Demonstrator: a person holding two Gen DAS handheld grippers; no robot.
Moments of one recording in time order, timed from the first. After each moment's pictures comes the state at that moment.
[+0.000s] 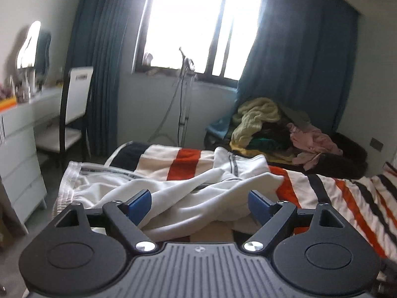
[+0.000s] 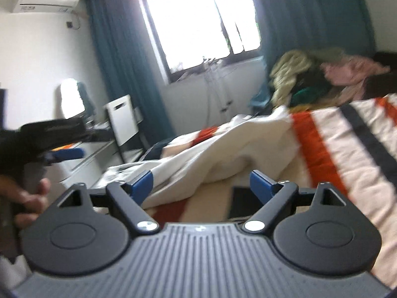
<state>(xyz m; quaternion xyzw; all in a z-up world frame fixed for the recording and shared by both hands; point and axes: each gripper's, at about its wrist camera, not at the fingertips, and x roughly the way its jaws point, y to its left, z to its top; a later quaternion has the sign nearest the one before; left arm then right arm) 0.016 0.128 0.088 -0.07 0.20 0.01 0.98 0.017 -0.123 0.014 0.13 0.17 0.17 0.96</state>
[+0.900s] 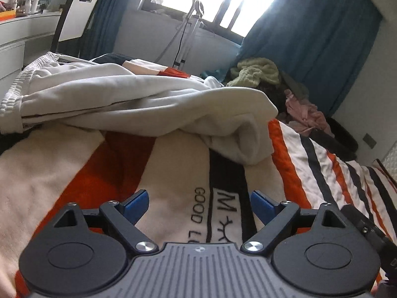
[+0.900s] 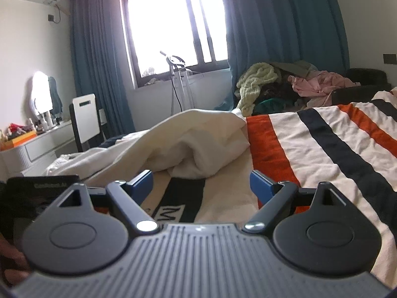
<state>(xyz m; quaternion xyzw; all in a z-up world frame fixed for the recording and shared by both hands) 0.038 0.091 -0.063 -0.18 0.30 -0.01 0.94 0.014 -0.165 -0.065 0.08 0.15 0.10 0.98</state>
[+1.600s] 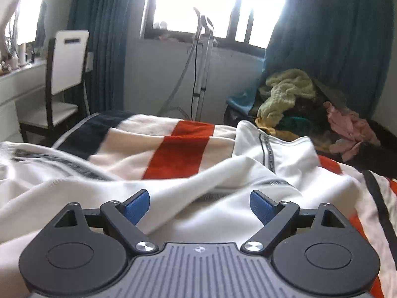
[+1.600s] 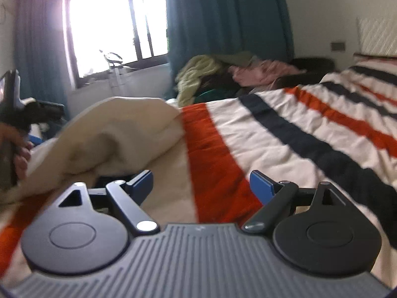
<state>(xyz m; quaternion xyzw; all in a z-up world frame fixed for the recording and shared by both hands) 0.318 0.121 -0.050 -0.09 0.28 0.06 0.95 0.064 -0.198 -0.118 0.10 0.16 -0.06 0.98</state>
